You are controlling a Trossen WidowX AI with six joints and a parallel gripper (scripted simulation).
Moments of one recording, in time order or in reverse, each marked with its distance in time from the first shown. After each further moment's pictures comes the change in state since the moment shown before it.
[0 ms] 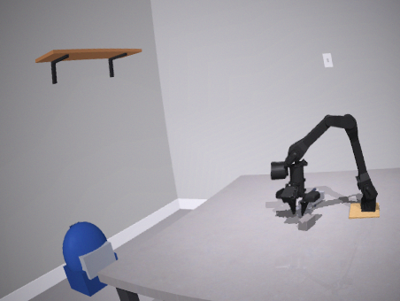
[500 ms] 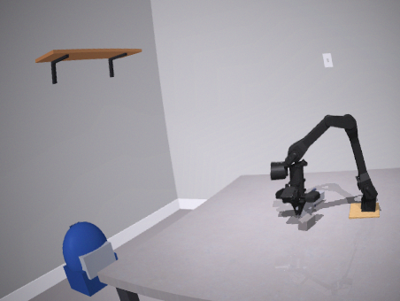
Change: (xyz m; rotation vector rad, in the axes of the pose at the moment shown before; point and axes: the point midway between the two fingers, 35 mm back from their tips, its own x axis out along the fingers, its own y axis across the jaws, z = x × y) arm 0.000 0.000 0.001 -0.002 0.004 0.001
